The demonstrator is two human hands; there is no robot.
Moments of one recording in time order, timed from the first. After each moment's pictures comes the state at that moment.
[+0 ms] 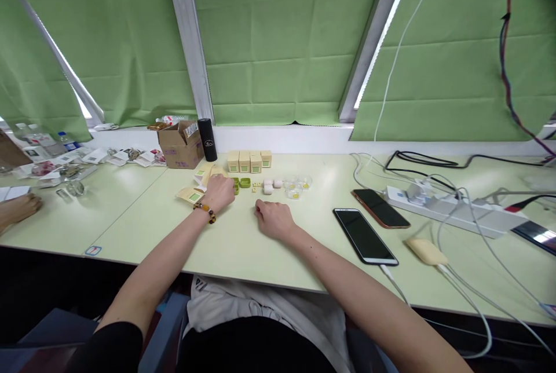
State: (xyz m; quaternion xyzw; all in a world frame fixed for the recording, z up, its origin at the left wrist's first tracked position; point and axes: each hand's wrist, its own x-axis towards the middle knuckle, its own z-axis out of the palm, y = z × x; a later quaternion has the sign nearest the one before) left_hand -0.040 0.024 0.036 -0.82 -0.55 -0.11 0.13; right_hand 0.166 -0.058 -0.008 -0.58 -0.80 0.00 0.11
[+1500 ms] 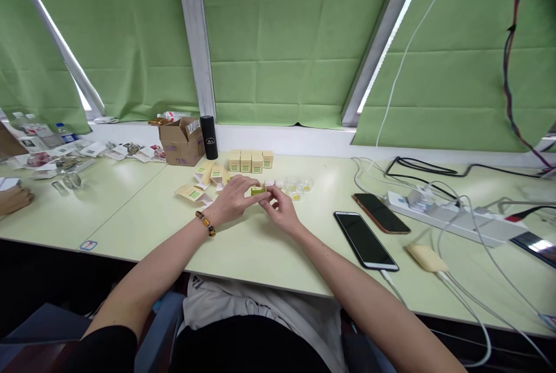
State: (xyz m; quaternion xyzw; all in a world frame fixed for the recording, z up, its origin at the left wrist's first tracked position) left_hand -0.025 -0.013 0.027 -0.89 -0.16 -0.34 0.24; right_hand 0.184 -0.048 -0.007 -0.39 -0.71 0.25 0.53
